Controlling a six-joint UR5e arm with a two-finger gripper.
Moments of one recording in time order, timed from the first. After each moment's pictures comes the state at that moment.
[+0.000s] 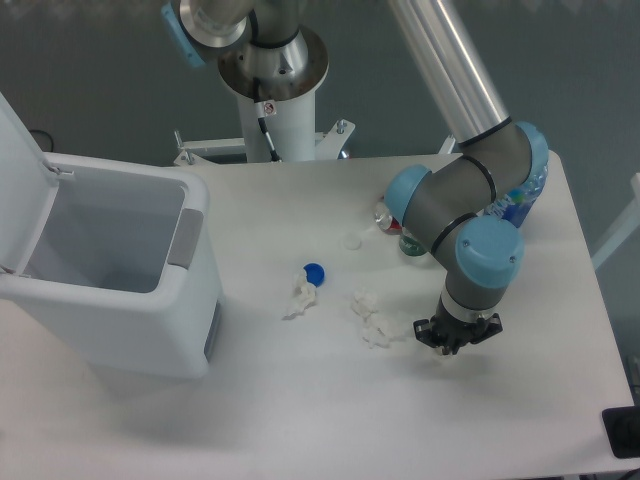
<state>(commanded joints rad) 2.63 -2.22 -1.47 -0.95 1.56 0.53</state>
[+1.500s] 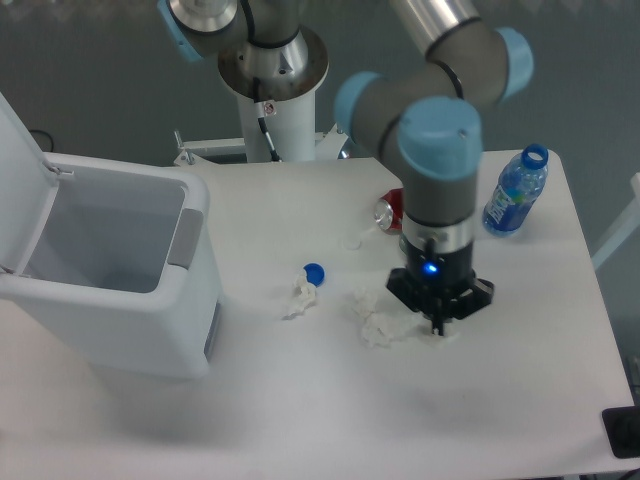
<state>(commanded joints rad) 2.49 -1.91 -1.47 -0.96 1.55 0.87</state>
